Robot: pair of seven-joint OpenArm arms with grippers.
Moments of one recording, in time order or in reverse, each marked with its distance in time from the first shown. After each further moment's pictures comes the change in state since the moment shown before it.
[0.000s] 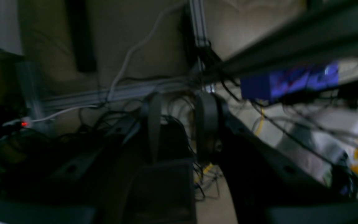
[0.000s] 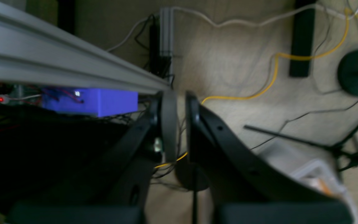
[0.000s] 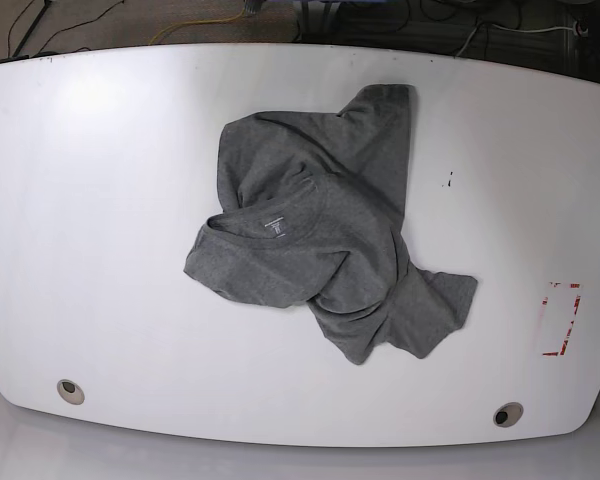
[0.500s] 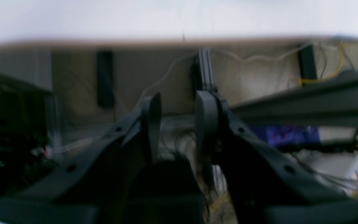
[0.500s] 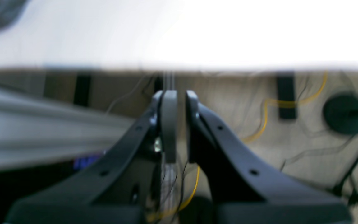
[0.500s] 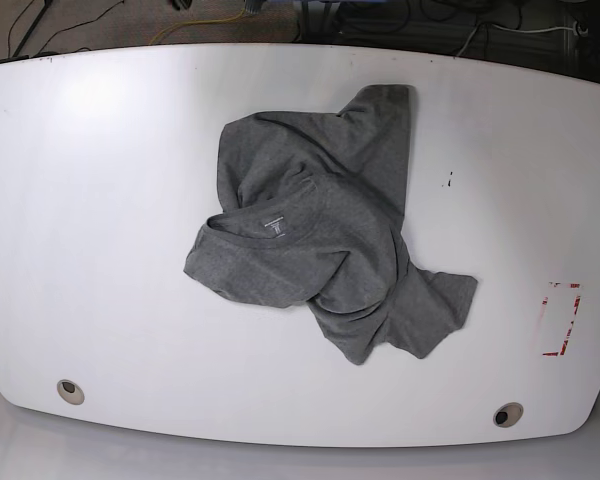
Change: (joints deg) left arm 3.4 0.2 -11.3 11.5 -9.9 -7.1 -0.2; right arm -3.4 0.6 0.4 14.8 8.9 -0.1 0.1
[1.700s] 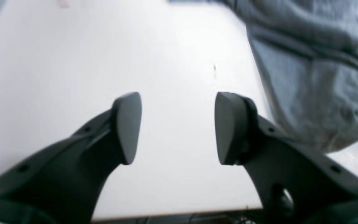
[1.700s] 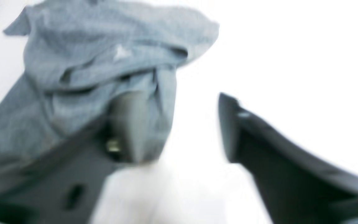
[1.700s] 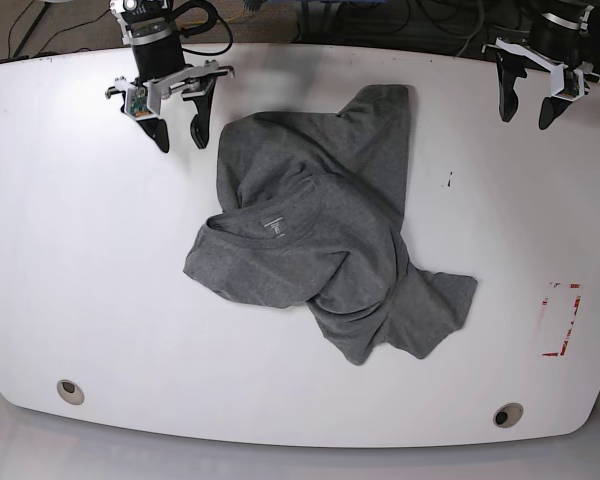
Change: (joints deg) left arm -29.7 -0.3 -10.1 0.1 -3.5 -11.2 14.2; right arm 33.4 -0.4 -1.6 1.0 -0.5 -0.2 -16.0
